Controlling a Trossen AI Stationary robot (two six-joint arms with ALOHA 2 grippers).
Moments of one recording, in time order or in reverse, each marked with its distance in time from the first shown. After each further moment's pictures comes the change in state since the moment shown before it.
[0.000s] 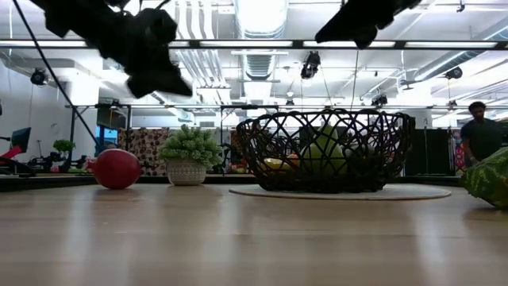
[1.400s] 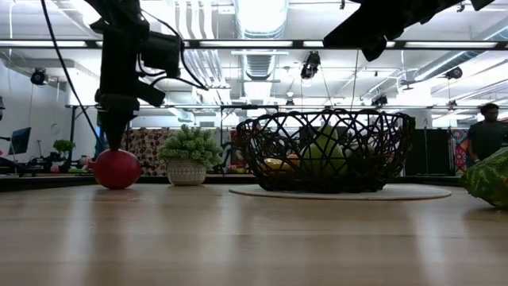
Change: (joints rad) left arm 0.427 0.287 0.316 -1.022 -0.006 0.142; right arm 0.011 -0.075 -0.164 0.193 -0.005 0.027
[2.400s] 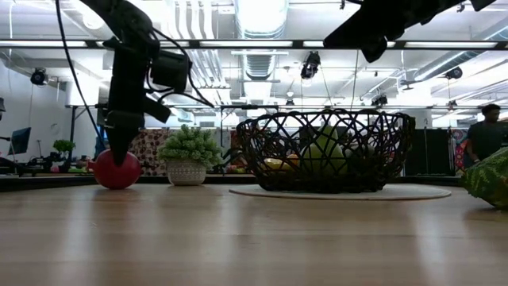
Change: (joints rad) left arm 0.048 0.106 -0.010 0.082 0.000 0.082; right arm 0.000 0.000 -0.003 -0.002 -0.003 0.015
